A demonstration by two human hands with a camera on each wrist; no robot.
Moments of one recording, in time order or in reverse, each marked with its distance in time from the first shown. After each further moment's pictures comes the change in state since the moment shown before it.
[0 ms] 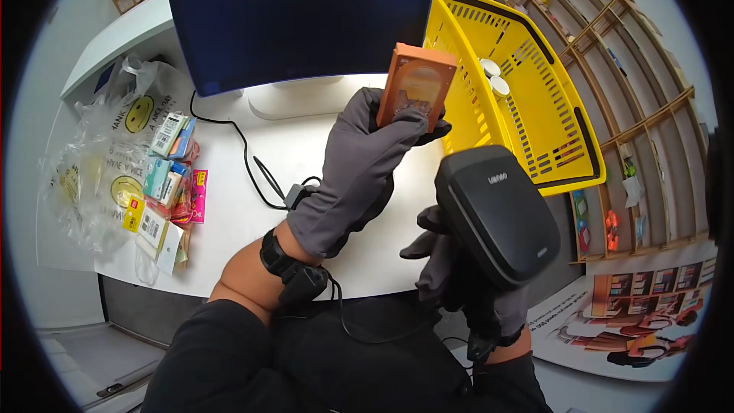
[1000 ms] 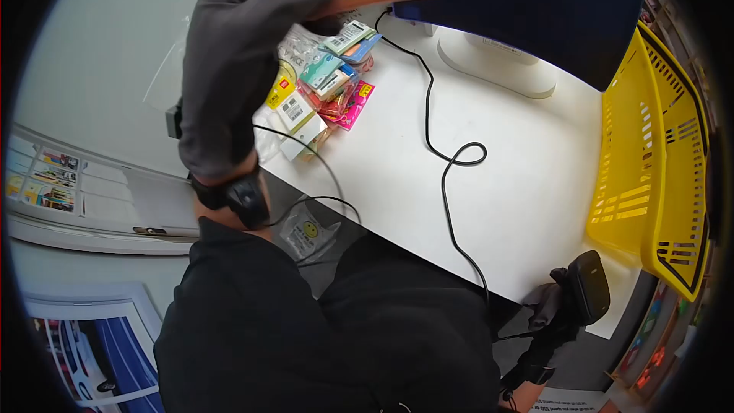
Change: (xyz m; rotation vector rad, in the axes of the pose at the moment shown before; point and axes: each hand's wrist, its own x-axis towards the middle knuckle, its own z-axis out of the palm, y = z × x) left_hand -0.120 0.233 -0.067 0.993 0.227 0.455; right_hand -0.035 0.227 -0.162 0.027 0.150 -0.096
